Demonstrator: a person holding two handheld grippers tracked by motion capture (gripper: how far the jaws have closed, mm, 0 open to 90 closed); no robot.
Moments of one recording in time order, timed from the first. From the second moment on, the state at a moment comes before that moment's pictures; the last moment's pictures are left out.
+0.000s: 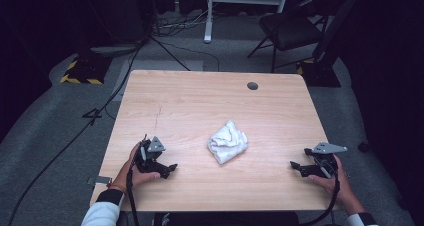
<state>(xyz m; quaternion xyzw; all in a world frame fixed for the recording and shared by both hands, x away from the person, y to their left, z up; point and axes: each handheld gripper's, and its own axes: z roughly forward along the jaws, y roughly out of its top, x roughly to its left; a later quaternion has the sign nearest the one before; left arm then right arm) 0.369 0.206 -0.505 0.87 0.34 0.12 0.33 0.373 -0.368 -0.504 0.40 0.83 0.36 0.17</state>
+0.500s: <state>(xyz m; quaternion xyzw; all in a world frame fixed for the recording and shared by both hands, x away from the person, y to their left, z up) 0.369 0.206 -0.505 0.87 0.34 0.12 0.33 0.380 -0.341 -0.485 0.38 0.83 0.37 0.18</state>
